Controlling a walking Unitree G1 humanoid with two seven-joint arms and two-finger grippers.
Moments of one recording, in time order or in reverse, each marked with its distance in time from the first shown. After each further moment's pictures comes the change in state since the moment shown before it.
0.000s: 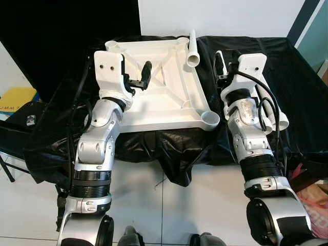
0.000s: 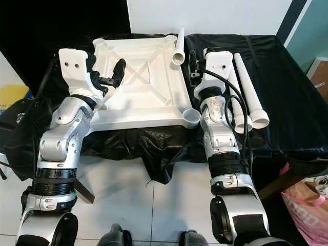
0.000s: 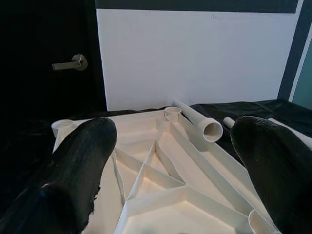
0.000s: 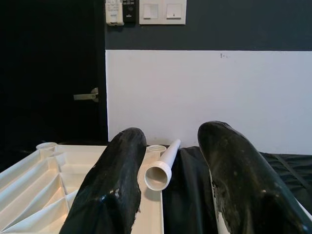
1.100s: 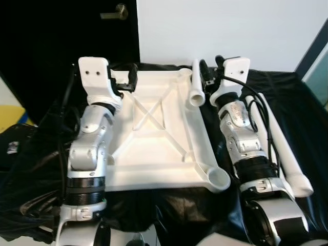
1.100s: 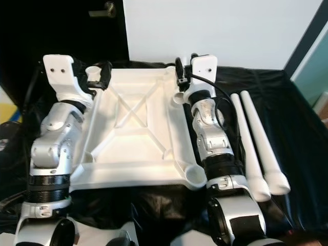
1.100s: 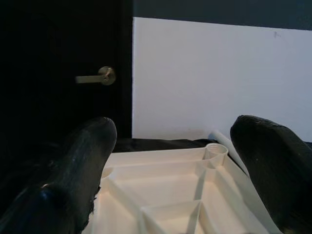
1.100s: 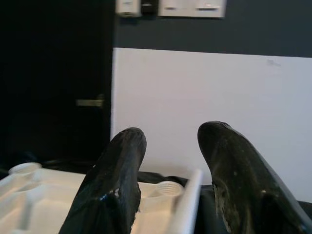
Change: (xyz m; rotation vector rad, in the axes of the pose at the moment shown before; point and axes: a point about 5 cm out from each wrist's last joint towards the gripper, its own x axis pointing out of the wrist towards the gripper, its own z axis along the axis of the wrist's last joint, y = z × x) left arm -0.011 0.008 -0.004 -0.020 0.002 0.061; right arm -0.001 0.012 -0.004 0.004 0.034 0.079
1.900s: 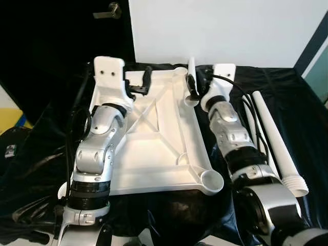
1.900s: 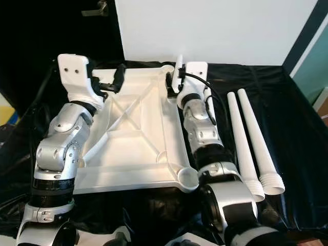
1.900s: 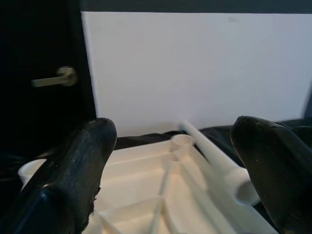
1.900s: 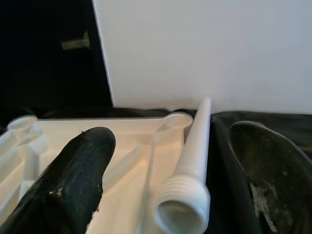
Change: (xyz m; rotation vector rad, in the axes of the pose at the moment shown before) left arm -0.006 -0.025 0.010 0.029 0.024 -0.105; right arm 0.019 0.028 -0.037 0.118 0.299 -0.052
